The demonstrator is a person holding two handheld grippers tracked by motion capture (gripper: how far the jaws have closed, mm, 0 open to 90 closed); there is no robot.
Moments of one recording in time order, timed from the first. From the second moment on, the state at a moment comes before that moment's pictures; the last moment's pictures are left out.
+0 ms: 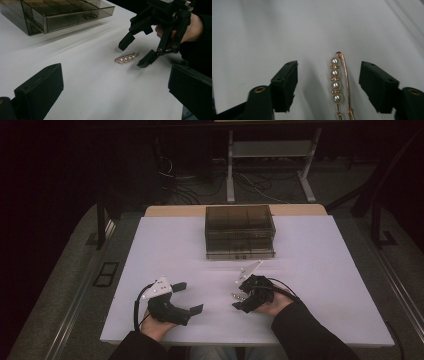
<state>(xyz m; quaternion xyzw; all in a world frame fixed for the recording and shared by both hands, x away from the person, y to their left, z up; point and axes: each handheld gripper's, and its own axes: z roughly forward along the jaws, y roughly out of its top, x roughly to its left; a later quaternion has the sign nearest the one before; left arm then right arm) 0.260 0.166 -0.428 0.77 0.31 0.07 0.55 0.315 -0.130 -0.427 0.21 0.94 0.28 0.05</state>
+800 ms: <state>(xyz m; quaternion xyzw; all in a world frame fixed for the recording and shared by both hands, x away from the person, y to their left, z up) 0.260 0.165 -0.428 0.77 0.31 0.07 0.55 0.316 -0.127 -0.430 0.17 0.95 0.25 0.06</state>
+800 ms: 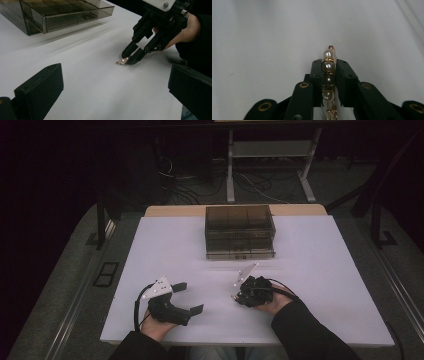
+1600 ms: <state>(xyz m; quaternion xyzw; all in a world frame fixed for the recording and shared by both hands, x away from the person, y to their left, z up) 0.259 0.165 -0.428 0.77 0.31 0.07 0.56 0.332 -0.140 -0.420 0.23 0.93 0.28 -0.01</state>
